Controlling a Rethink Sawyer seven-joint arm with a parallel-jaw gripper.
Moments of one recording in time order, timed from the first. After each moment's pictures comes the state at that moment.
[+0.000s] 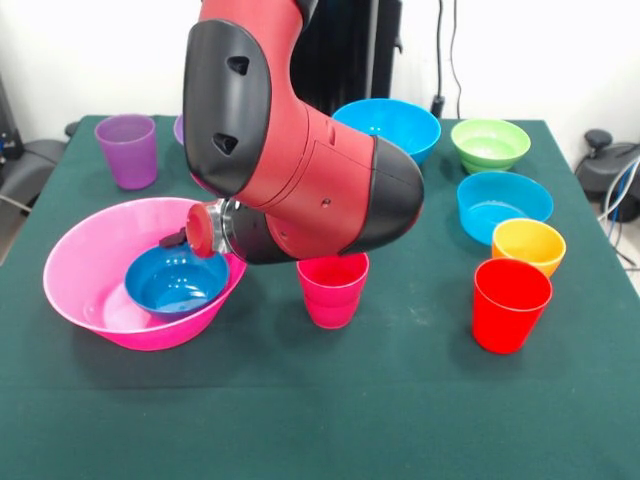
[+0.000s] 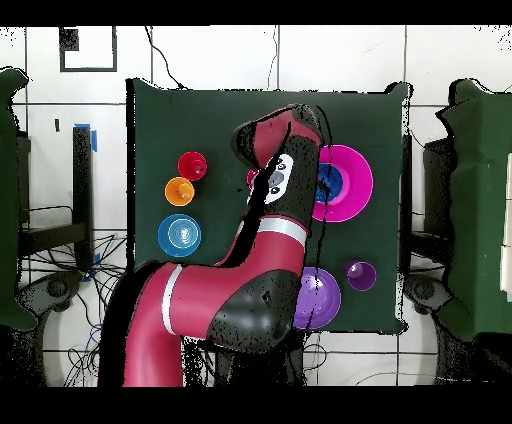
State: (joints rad) arm -0.05 0.05 -0.35 0.66 -0.44 1.39 1.36
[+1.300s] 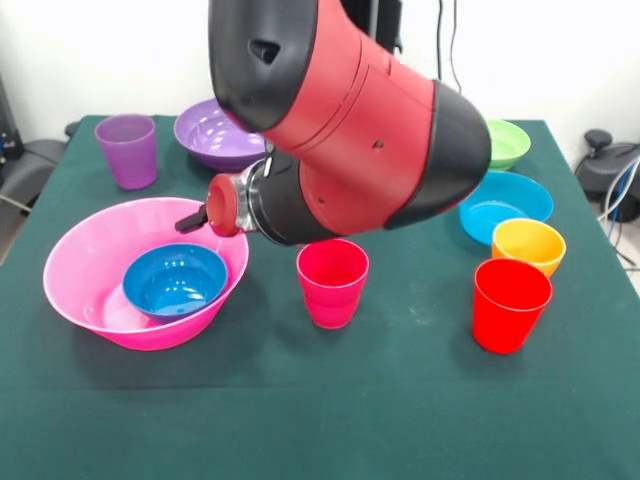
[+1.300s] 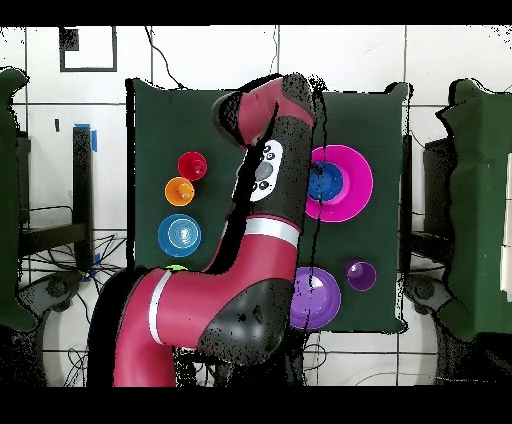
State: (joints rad) arm -0.03 -0.02 -0.35 0.55 -0.40 1.52 1.36
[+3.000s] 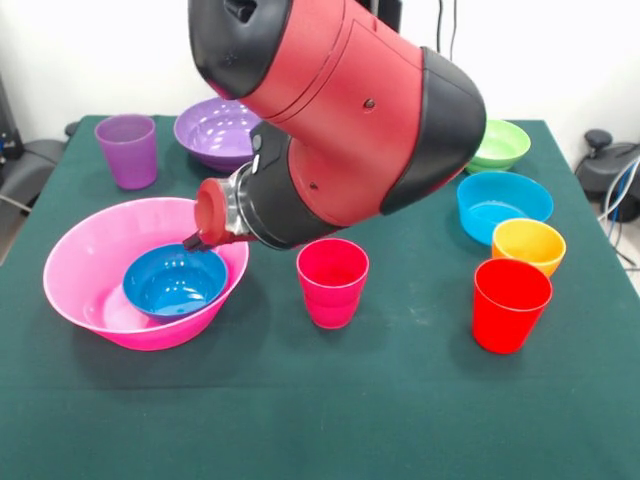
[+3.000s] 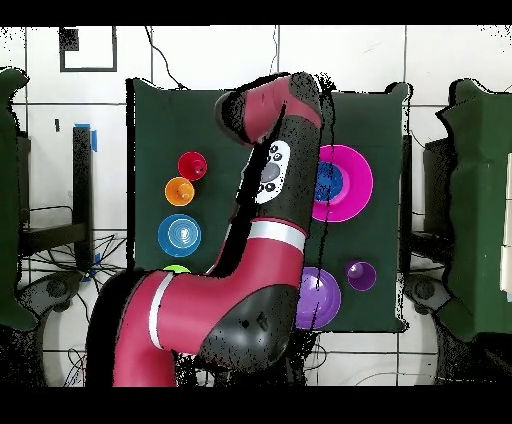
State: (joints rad) arm -0.04 -0.05 -0.35 0.60 -0.38 1.37 1.36
